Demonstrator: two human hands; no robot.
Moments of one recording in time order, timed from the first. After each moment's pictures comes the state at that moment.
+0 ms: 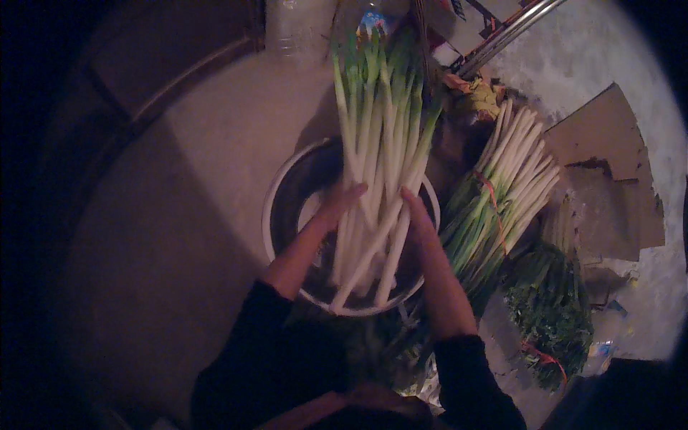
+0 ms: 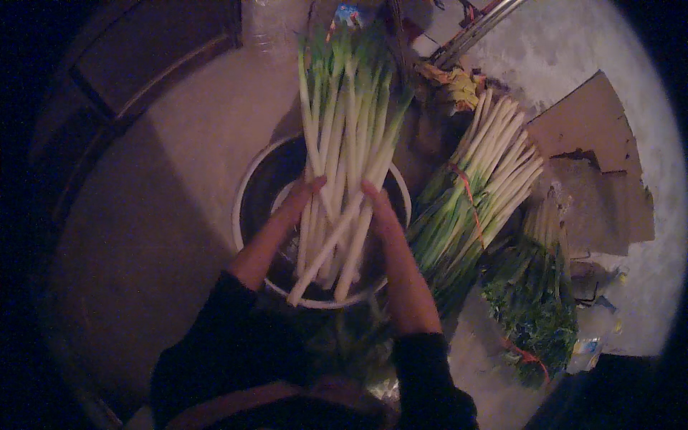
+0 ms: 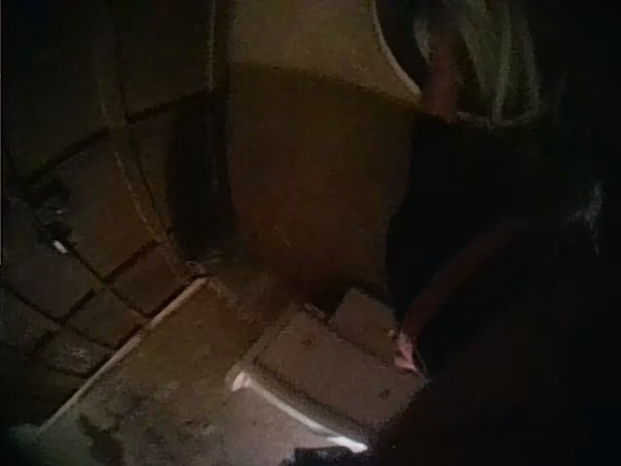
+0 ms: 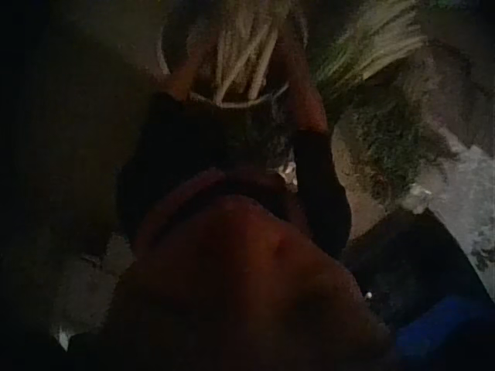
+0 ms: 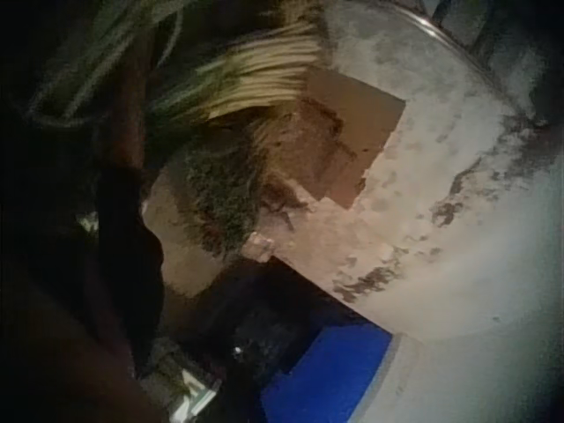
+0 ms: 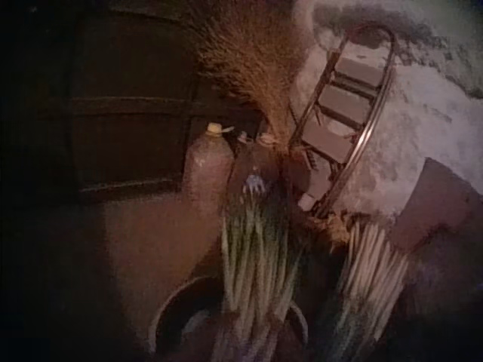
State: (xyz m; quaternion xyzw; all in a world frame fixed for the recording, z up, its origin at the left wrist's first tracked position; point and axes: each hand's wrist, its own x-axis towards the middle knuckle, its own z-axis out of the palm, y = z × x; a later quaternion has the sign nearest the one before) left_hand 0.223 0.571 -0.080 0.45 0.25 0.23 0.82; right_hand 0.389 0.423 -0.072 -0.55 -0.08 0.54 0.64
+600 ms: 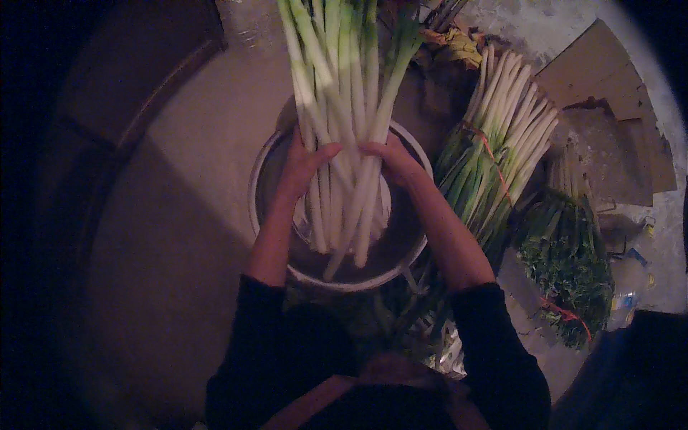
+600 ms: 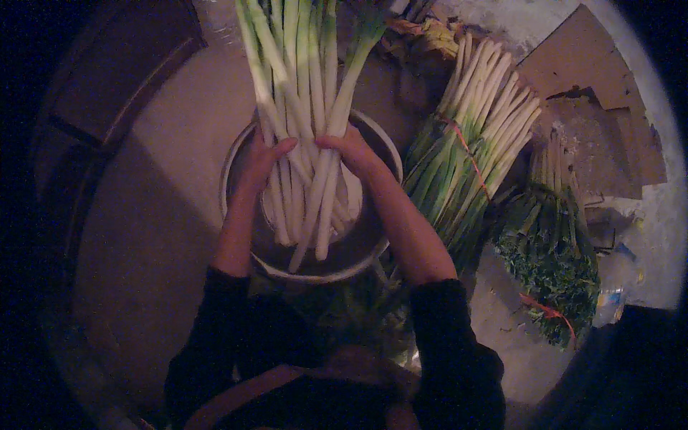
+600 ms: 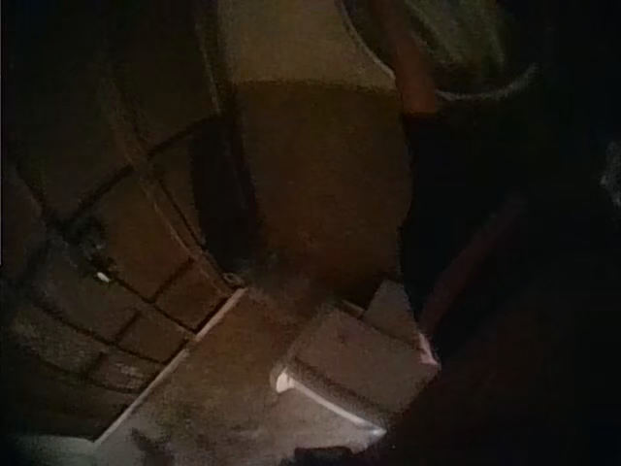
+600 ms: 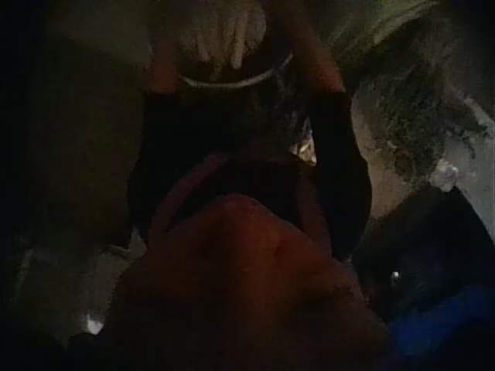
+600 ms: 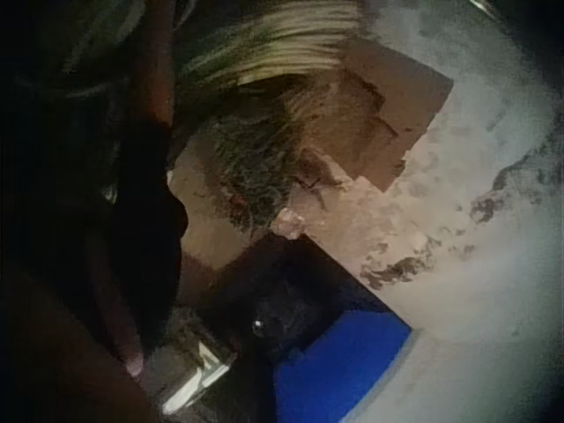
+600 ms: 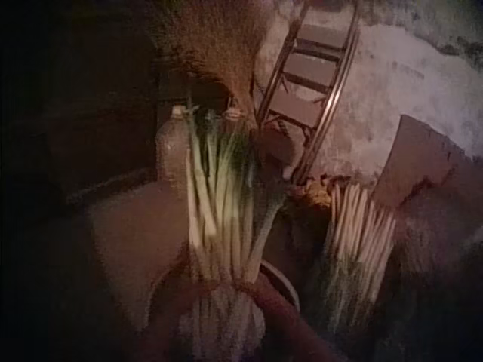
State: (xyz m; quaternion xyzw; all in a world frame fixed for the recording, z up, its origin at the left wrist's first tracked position) left_hand 0.212 0.599 -0.023 0.59 0.25 0.27 0.72; right_hand 0.389 0.466 -0.015 -0.51 -0.27 0.53 0.62
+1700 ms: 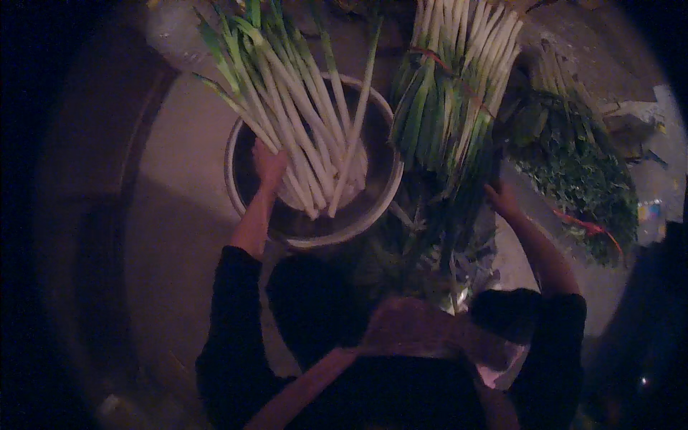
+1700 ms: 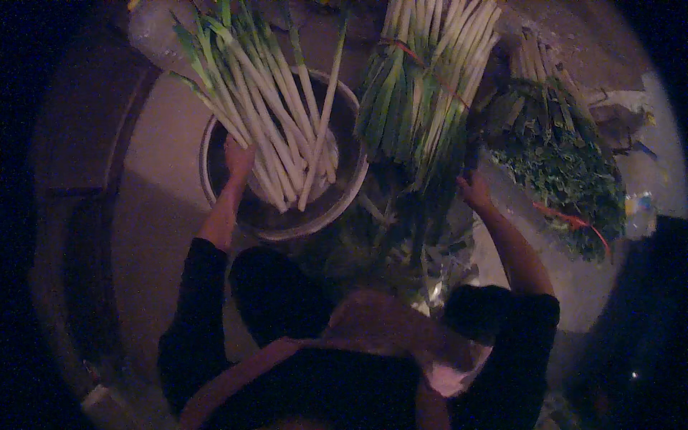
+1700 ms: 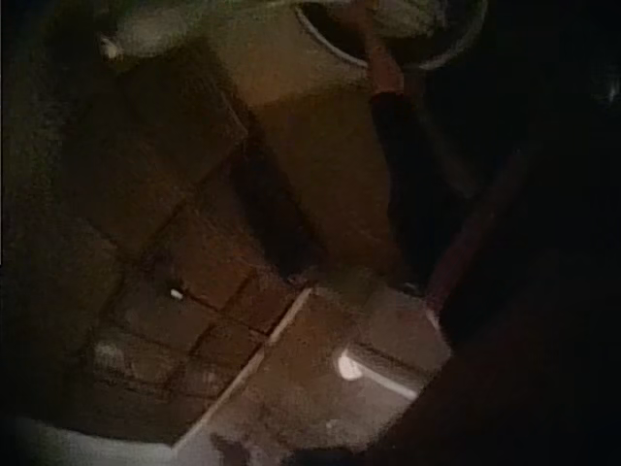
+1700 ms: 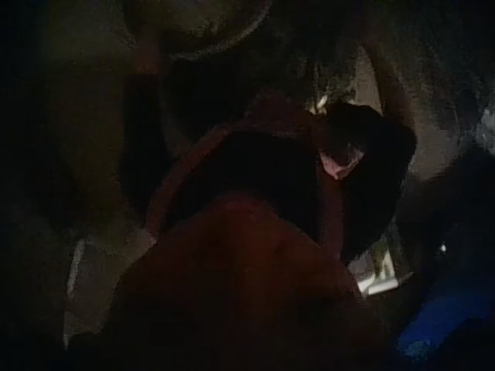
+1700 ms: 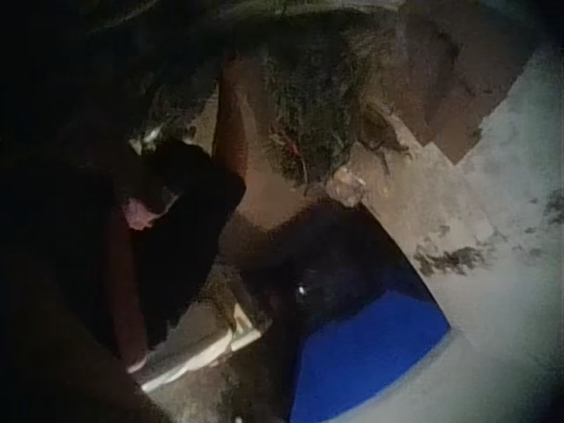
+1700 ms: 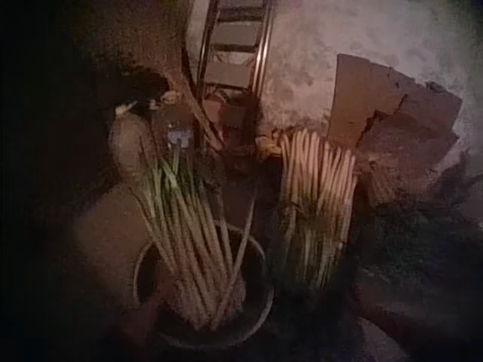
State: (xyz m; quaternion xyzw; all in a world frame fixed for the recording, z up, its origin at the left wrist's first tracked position) left_hand 0.192 0.578 -0.131 0.82 0.42 0.16 0.34; right_hand 0.439 -0.032 -0.107 -0.92 -0.12 0.24 0.30
